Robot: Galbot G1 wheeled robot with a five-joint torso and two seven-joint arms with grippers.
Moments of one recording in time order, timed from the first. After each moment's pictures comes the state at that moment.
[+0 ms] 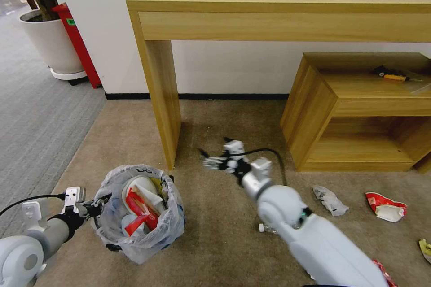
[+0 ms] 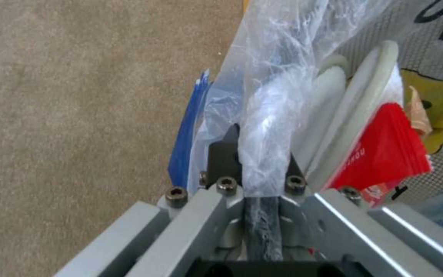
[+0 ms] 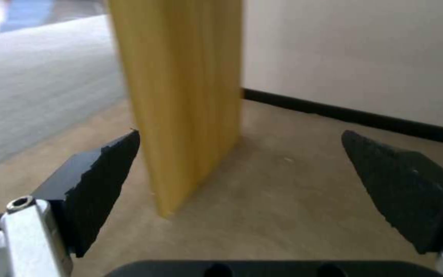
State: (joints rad) left arm 1.62 -1.04 -0.94 -2.11 -0.84 0.74 0.04; right arm -0.96 1.06 -0.01 1.93 0.51 -0.28 0.12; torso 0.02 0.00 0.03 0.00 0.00
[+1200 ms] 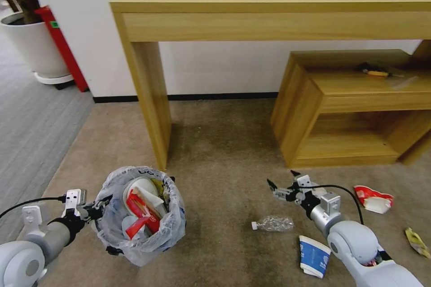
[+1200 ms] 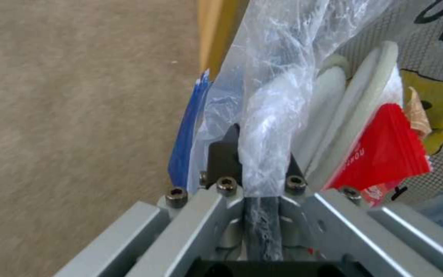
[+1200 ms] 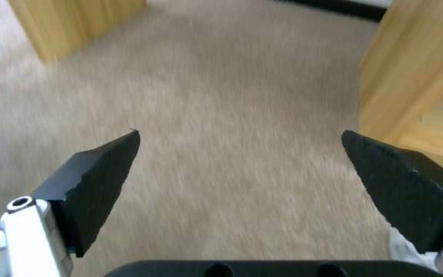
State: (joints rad) left arm 1.64 -1.08 -0.96 -2.13 -0.79 0.74 0.09; right arm -1.30 0.95 0.37 1.74 0.36 -0.18 -0.25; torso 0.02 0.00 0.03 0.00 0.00
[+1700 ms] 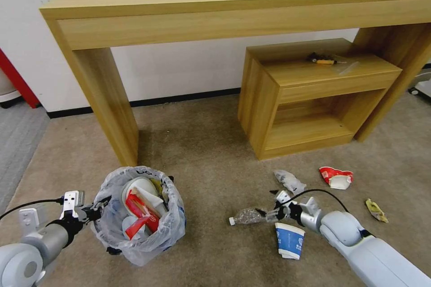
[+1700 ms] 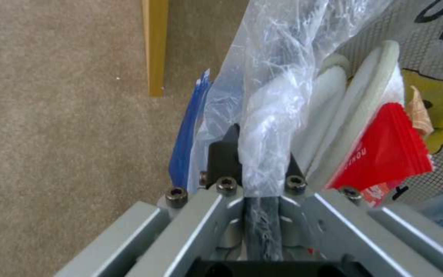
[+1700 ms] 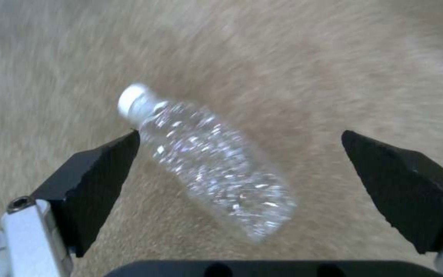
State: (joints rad) left arm 1.64 -1.11 -0.98 -2.14 -0.79 0.74 0.10; right arm -0.97 0.84 -0.05 1.42 0.23 -0.17 -0.51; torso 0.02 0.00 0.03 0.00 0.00
